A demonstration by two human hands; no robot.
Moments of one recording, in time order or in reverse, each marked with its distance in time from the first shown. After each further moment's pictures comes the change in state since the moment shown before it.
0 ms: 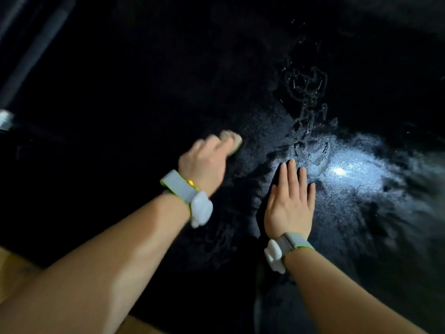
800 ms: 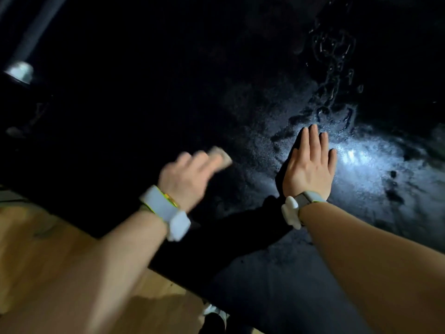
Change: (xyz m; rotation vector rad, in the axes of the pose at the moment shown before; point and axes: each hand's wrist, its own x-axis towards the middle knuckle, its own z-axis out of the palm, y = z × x) left_hand -0.121 -0.040 -0.028 0.060 -0.003 0.165; right_hand 0.000 -0.005 -0.001 -0.028 0.002 0.022
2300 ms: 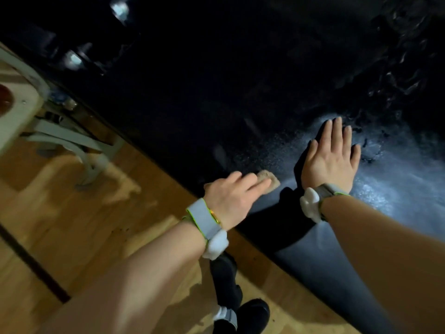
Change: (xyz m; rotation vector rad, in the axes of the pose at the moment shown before) left_hand -0.143 0.068 -0.040 -0.143 -0.121 -0.037; right_hand -0.103 -0.035 0.033 -0.029 0.045 -0.105
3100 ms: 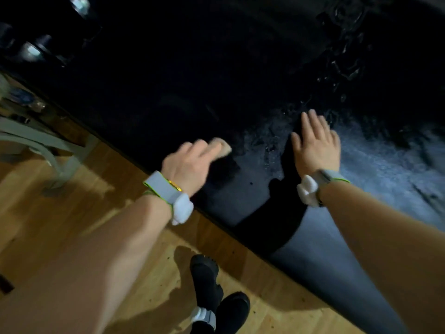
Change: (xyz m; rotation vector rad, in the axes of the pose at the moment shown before) left_hand 0.013 -0.008 0.008 0.114 0.092 -0.166; right_hand 0.008 0.075 -0.022 0.021 -0.039 -0.140
